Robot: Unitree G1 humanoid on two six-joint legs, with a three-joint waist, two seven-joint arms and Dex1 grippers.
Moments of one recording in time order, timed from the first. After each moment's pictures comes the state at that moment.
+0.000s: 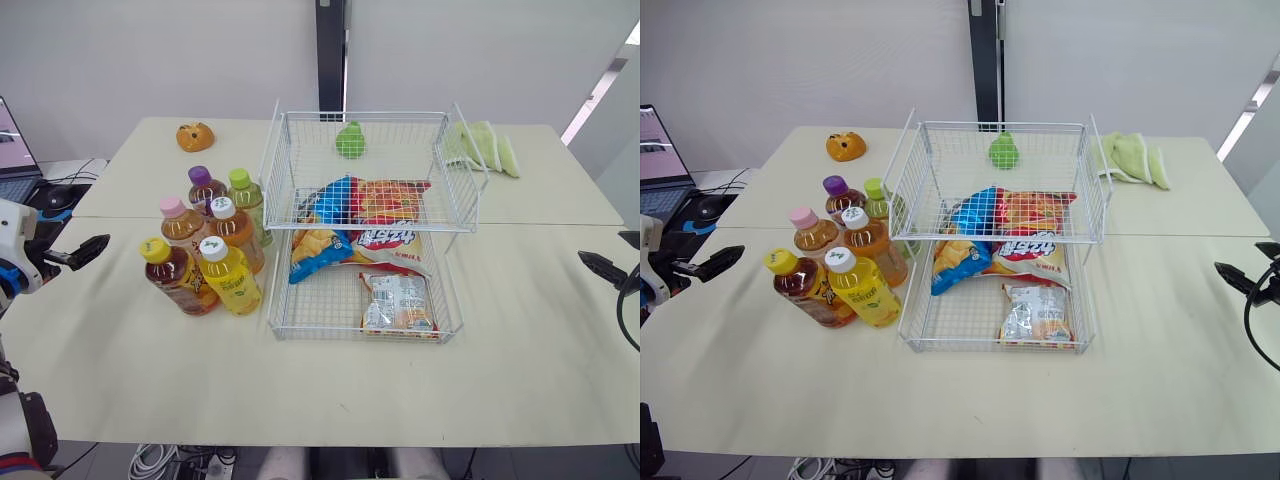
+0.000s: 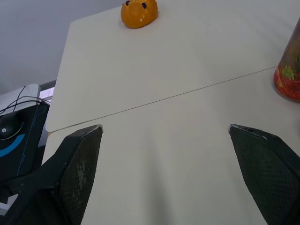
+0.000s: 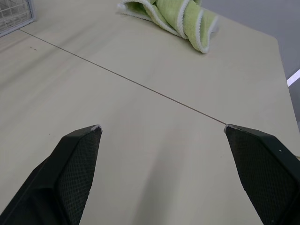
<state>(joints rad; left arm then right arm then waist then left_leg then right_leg) -0.59 1.03 0.36 1.04 -0.23 -0.08 -0.93 -0.41 -1.00 -0.37 0.79 0.27 -0.05 1.00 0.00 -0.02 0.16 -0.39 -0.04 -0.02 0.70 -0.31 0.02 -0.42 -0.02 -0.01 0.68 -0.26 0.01</state>
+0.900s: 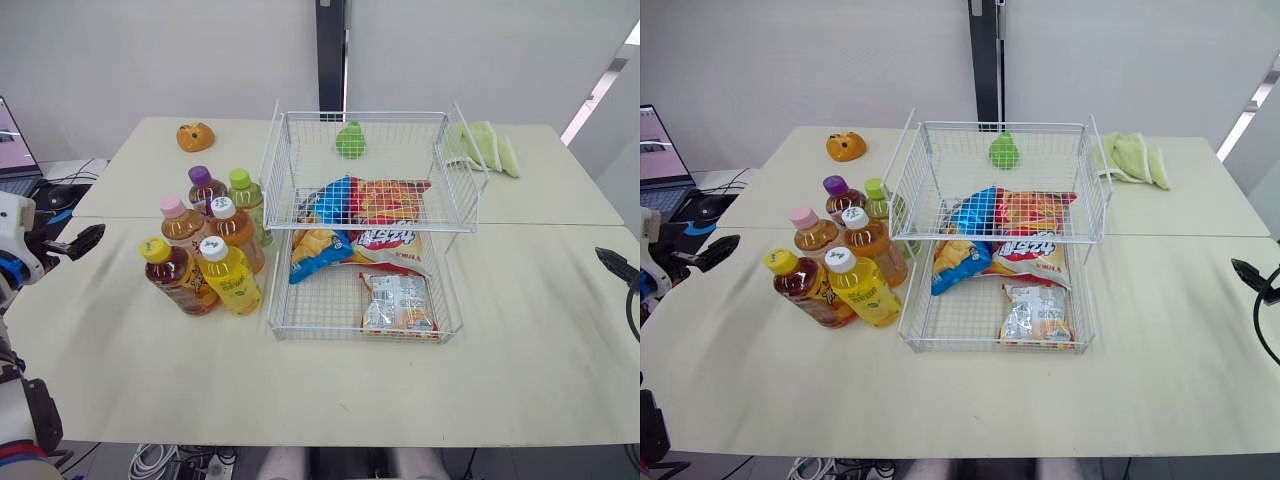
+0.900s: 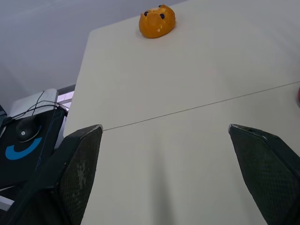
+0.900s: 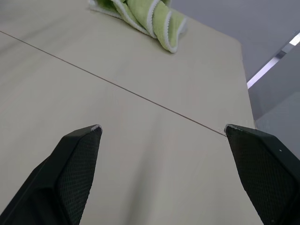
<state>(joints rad) -0.67 1.02 0.35 1.11 -0.20 -0.12 -0.86 -0.37 -1.02 -0.38 0.79 0.27 -0.12 0.88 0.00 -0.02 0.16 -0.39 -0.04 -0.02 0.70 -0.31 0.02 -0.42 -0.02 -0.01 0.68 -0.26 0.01</state>
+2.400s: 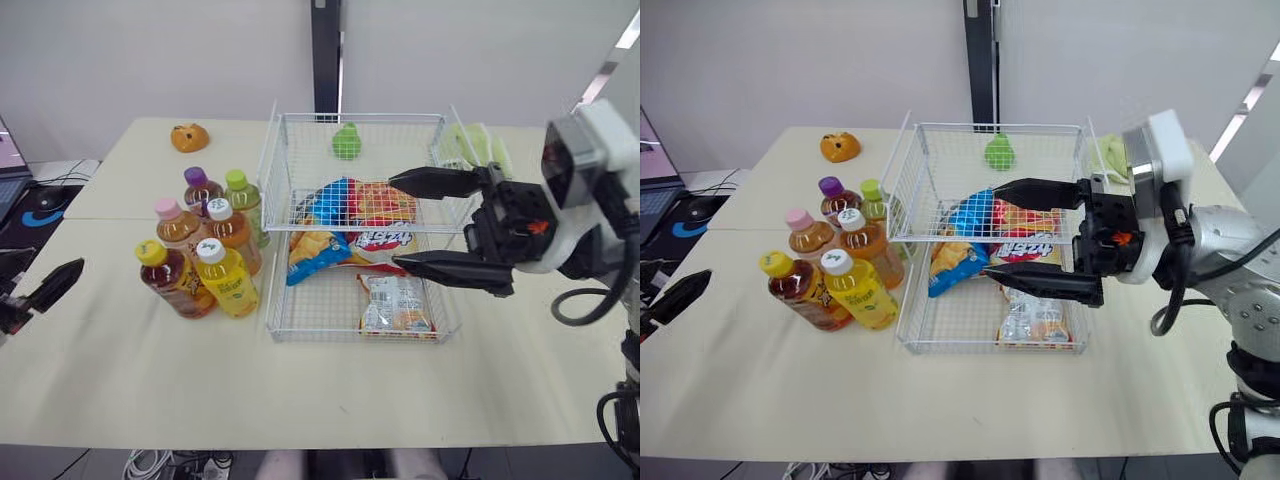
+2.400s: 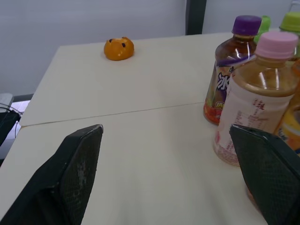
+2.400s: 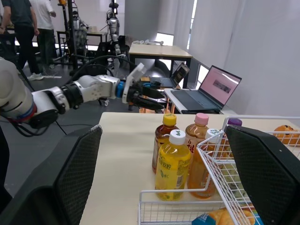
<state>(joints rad) 0.24 0.77 0.93 -0.06 -0.69 0.41 -0.88 -0.69 -0.77 -0.08 -0.45 1.10 0.72 0.92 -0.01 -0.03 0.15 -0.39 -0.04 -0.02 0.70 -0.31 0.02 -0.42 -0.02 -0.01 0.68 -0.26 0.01</state>
